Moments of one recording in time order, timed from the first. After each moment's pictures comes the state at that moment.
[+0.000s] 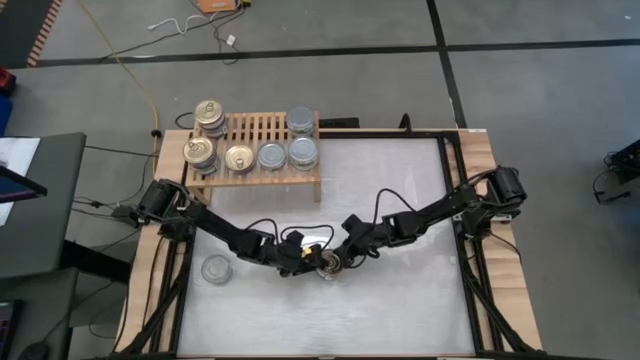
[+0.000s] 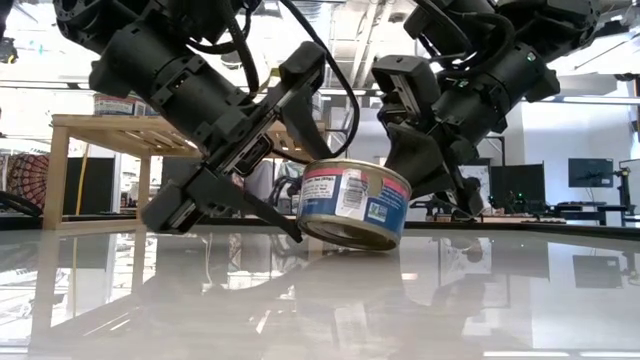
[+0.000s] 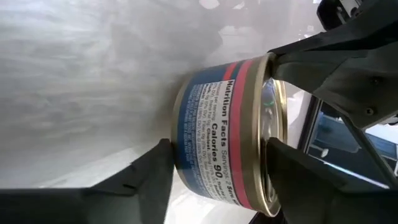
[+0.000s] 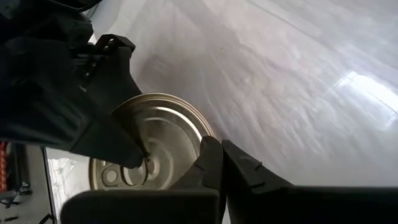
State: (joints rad) left arm -0.32 1.83 0.87 0.39 -0.25 -1.83; right arm 0.19 1.72 0.78 0.21 0.07 1.02
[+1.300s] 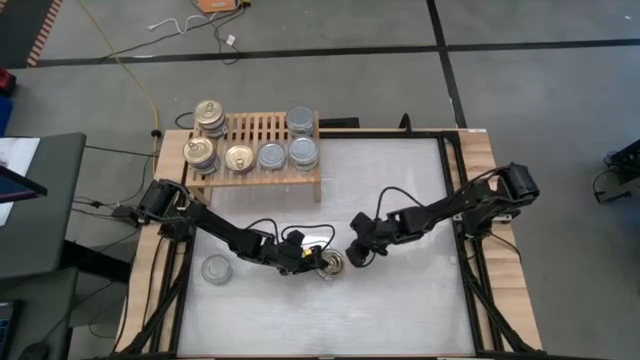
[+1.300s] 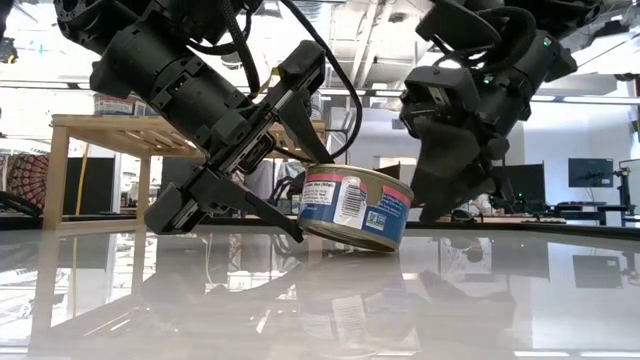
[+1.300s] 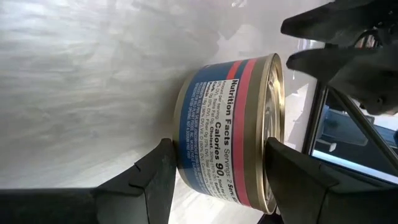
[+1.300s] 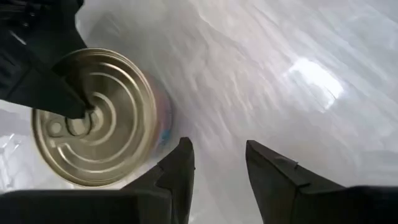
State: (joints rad) left arm -0.32 1.83 0.87 0.38 -0.25 -1.77; right arm 0.19 1.61 0.78 -0.07 0.07 0.94
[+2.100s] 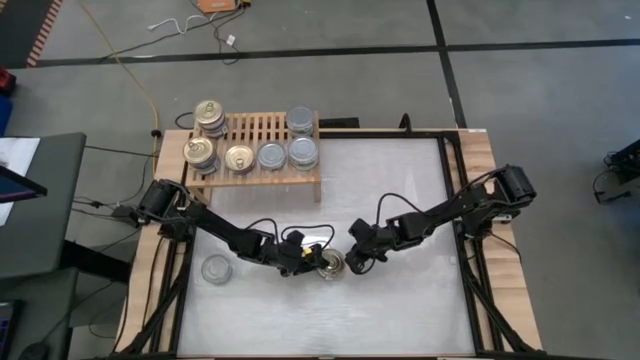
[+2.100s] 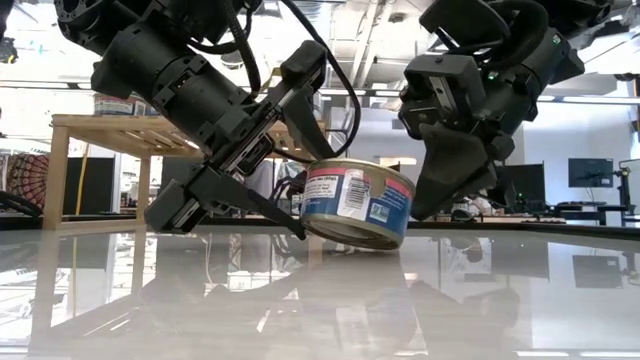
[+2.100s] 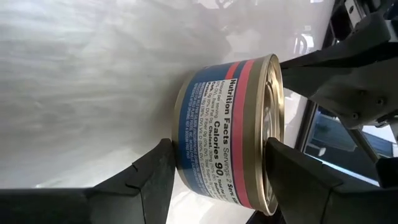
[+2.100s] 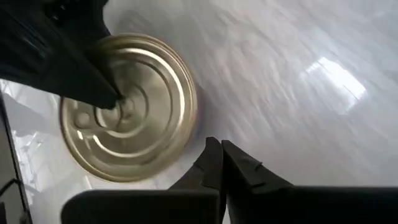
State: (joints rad) left arm -0.32 1.83 0.87 0.40 -0.24 -1.83; right arm 0.23 1.64 0.78 0.00 0.07 0.99
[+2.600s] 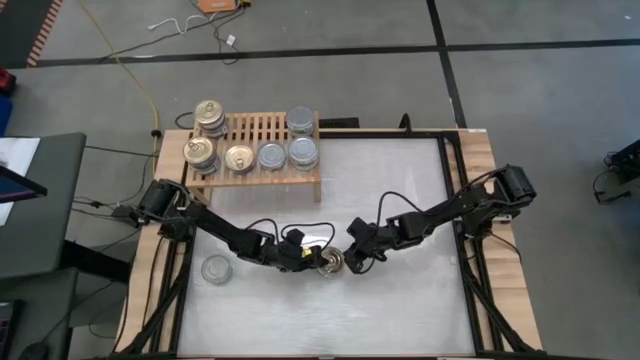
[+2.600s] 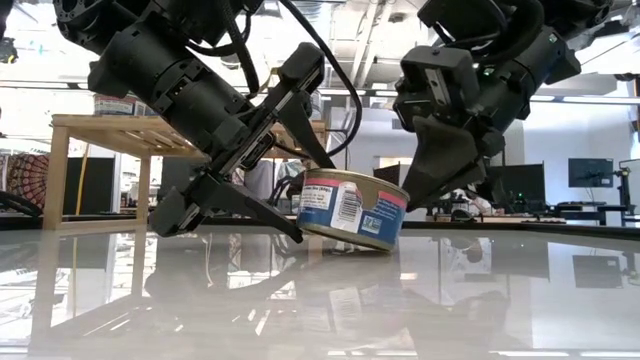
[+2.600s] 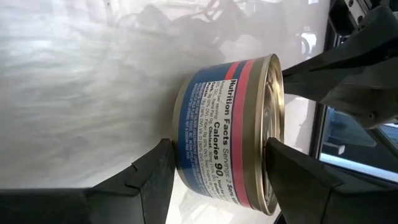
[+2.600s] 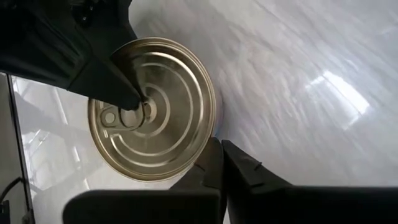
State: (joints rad) left arm -0.32 1.83 0.87 0.38 -0.29 -1.71; right arm 0.23 1.64 0.78 0.05 0.08 0.94
